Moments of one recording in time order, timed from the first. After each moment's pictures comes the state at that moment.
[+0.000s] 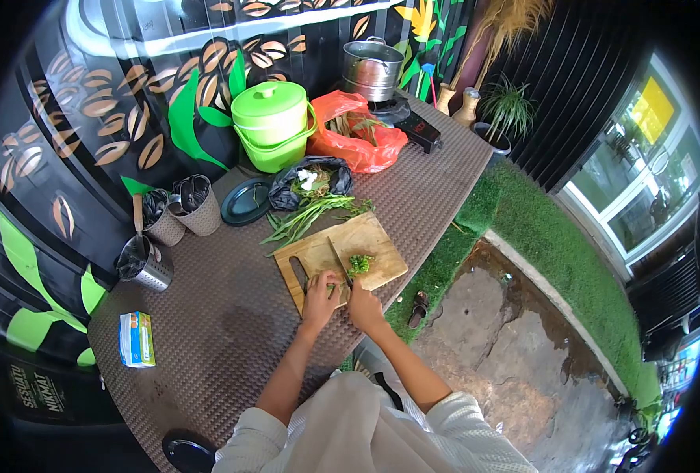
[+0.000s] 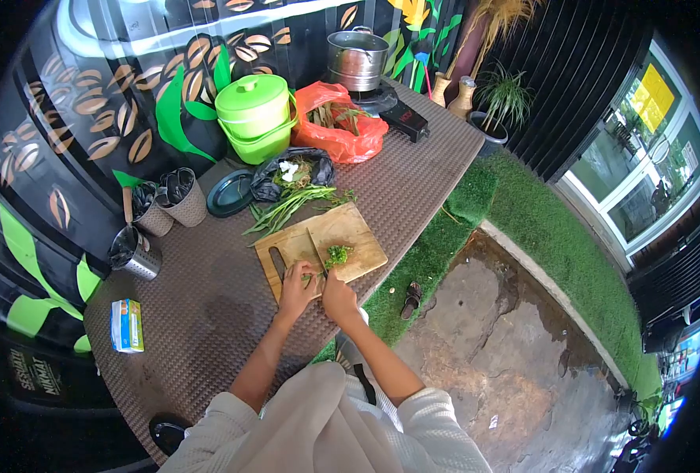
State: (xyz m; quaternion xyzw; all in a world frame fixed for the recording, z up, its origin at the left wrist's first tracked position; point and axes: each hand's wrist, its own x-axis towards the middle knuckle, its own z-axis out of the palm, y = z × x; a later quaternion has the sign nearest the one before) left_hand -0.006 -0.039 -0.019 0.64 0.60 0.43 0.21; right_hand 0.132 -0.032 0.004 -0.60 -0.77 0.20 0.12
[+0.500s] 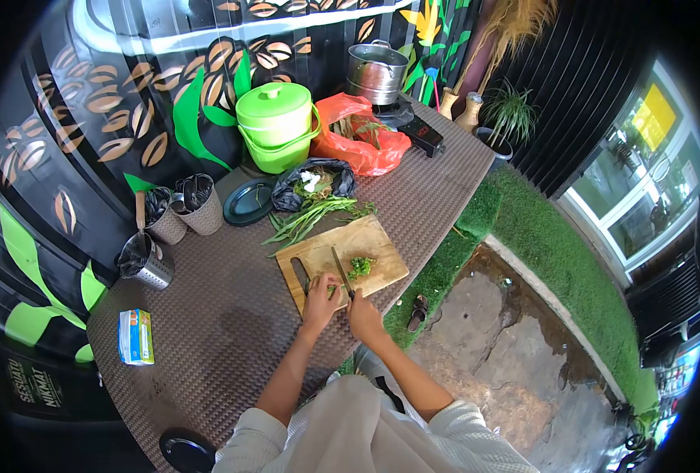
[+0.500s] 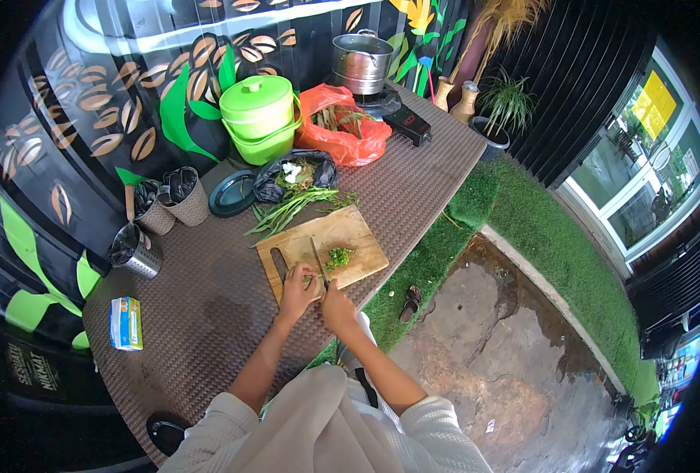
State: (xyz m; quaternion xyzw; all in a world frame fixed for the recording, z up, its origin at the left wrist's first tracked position) left_hand -0.008 -0.039 -0.023 0.62 0.60 0.46 0.20; right_hand 0.127 -0.049 0.009 -0.62 -0.74 0.25 0.13
